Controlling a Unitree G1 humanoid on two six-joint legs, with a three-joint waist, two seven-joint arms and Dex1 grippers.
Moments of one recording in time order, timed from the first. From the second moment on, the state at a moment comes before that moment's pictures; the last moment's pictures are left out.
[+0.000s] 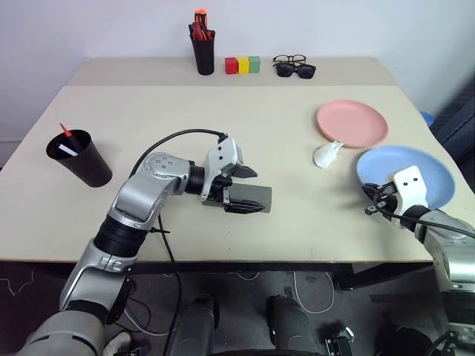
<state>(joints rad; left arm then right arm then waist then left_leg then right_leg) -0.71 0.46 -0.26 -0.09 -0.27 0.68 -1.15 -0.15 -0.69 -0.26 0.01 0.20 0.41 0.59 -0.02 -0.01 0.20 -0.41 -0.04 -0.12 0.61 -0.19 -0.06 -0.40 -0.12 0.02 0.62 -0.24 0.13</state>
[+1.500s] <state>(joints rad) -0.49 0.52 -0.13 -0.40 -0.43 0.91 -0.80 -1.15 -0.57 0.08 1.31 -0.25 -0.40 0.34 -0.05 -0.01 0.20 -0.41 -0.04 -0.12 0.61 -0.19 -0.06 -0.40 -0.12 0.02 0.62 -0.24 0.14</state>
